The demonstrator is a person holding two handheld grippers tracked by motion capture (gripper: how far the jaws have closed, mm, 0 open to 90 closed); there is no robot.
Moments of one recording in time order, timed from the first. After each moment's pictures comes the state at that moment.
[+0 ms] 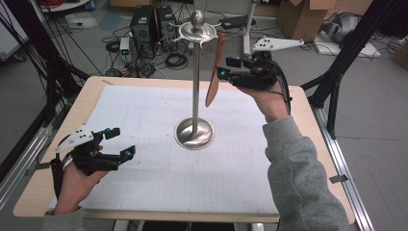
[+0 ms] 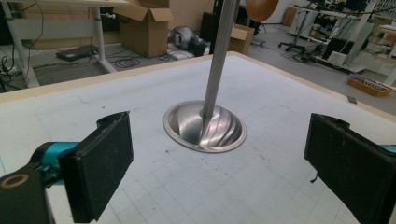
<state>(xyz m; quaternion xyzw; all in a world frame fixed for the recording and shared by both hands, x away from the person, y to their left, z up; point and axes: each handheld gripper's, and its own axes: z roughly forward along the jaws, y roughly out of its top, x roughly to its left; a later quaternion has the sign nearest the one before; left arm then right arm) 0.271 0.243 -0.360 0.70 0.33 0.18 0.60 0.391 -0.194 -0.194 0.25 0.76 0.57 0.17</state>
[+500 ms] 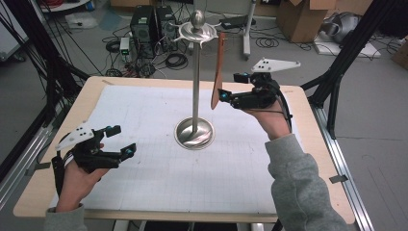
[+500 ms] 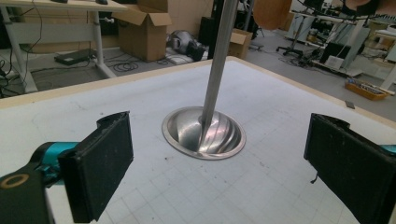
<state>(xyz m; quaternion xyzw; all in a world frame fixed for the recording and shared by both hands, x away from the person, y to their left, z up) 0.276 0.241 -0.358 0.70 0.33 0.18 0.61 0.373 -0.202 -0.232 0.27 0.77 0.55 0.18</state>
